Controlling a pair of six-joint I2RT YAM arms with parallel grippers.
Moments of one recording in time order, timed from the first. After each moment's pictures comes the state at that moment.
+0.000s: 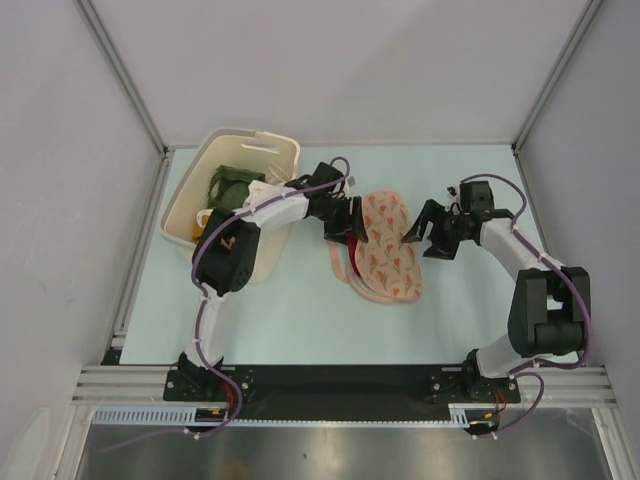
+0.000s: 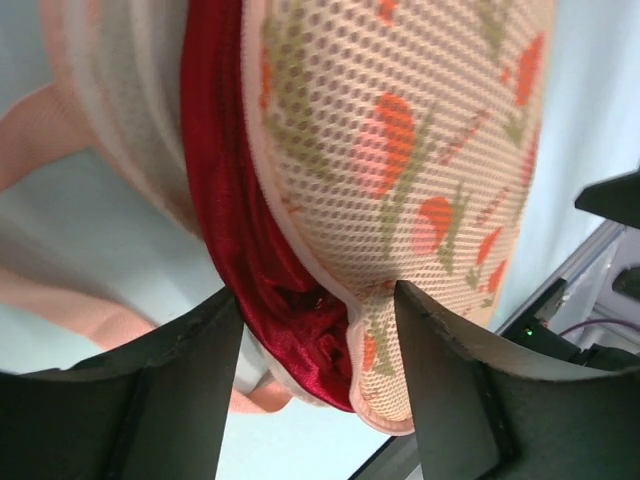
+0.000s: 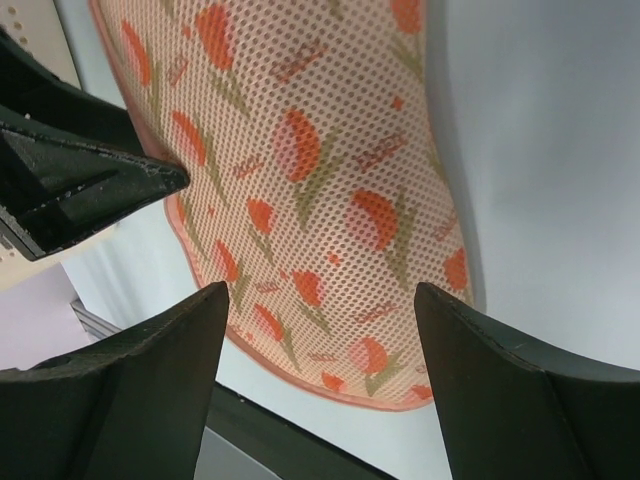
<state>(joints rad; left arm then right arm) -0.58 2.19 1.70 -0.55 0.48 -0.54 0.07 1.52 1.01 -0.51 -0.48 0.50</state>
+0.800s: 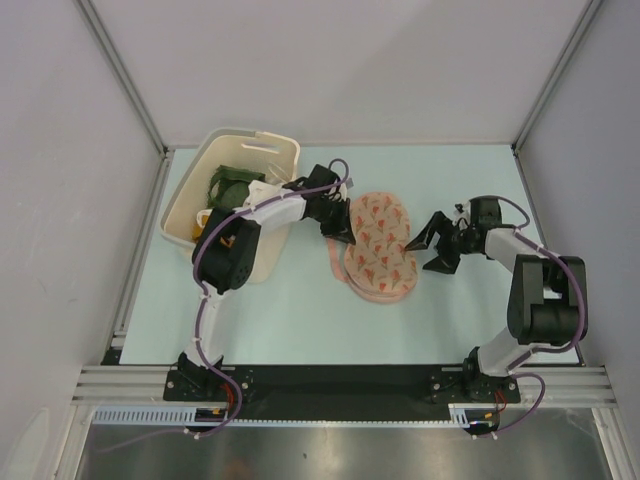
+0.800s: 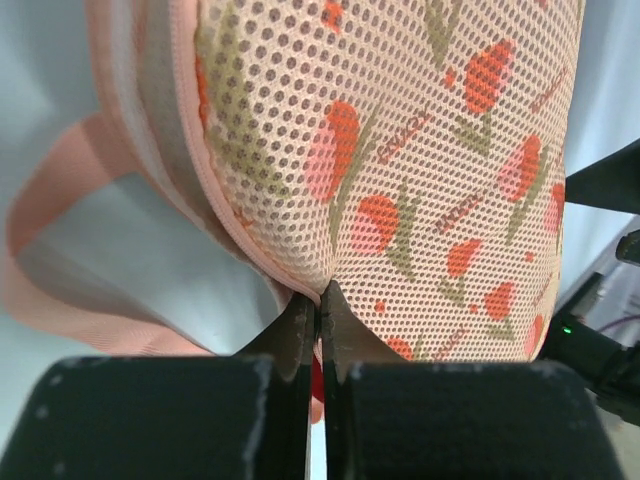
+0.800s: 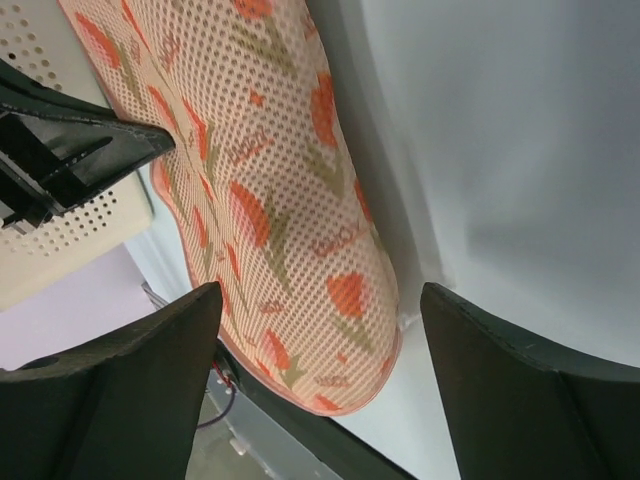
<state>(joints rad) -0.55 2.20 1.64 -0.46 0.52 -0.48 -0.06 1.57 0.87 -0.39 -0.65 0.54</state>
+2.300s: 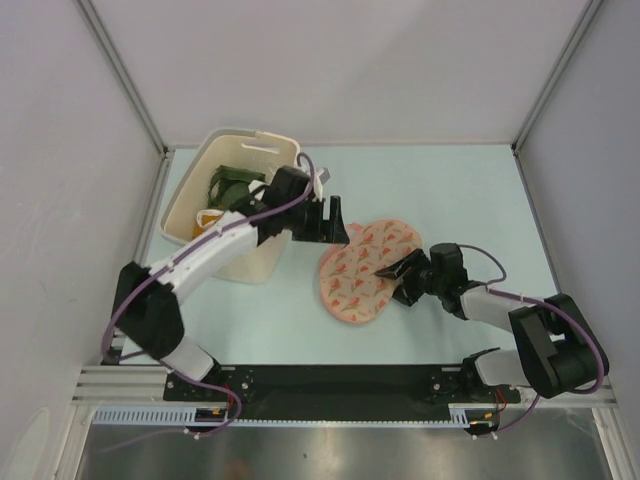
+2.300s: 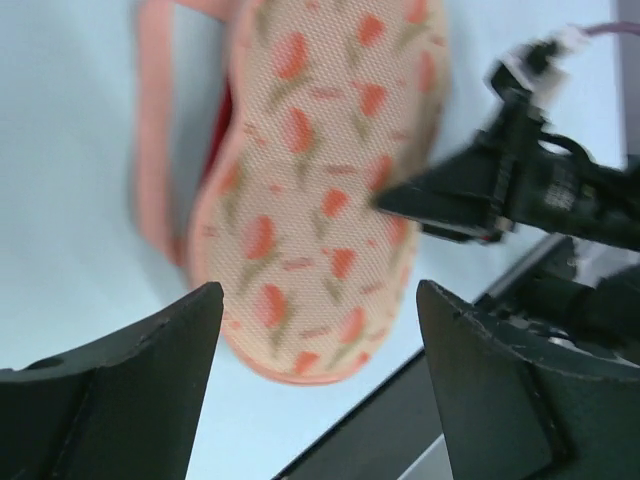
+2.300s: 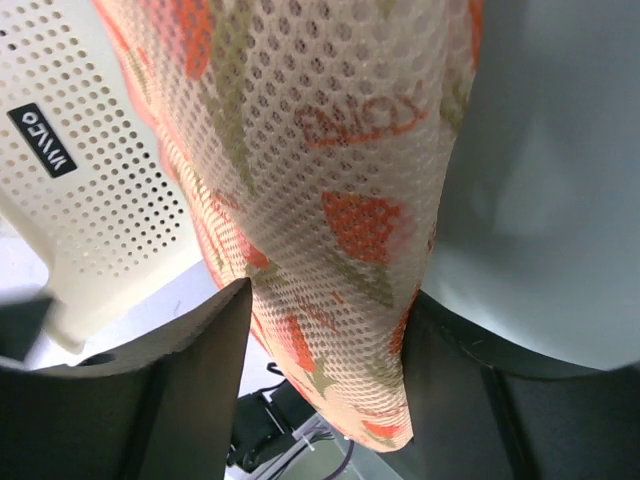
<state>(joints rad) -0.60 1.62 1.36 -0.55 0.29 -0.46 0.32 1.32 0.37 0.25 -0.40 1.33</state>
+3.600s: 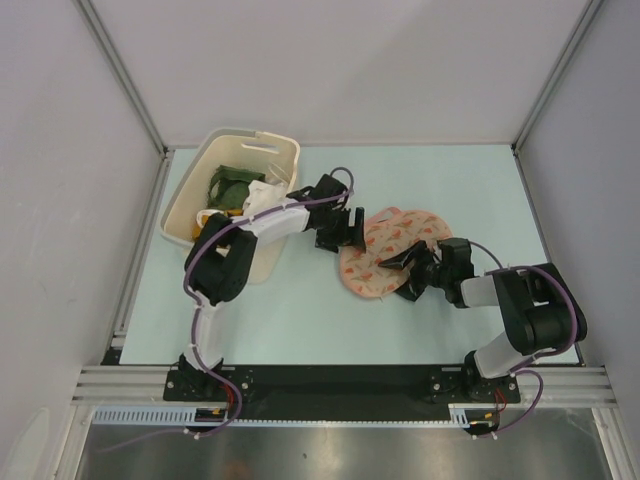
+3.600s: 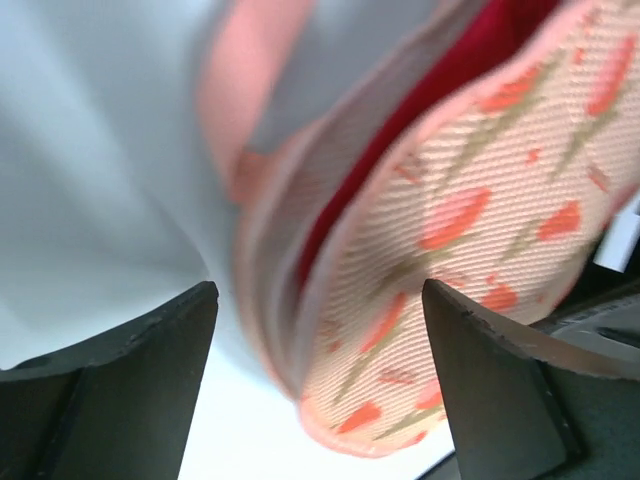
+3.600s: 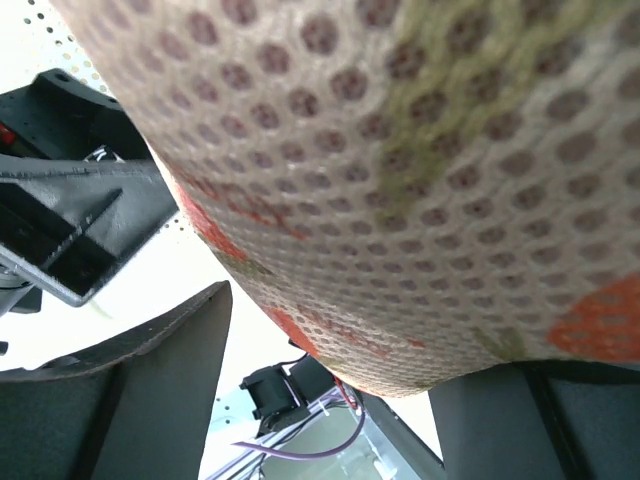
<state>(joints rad) -0.63 2.11 1.55 -0.48 0.34 -0.52 0.18 1.55 0.39 0.47 -0.63 1.28</state>
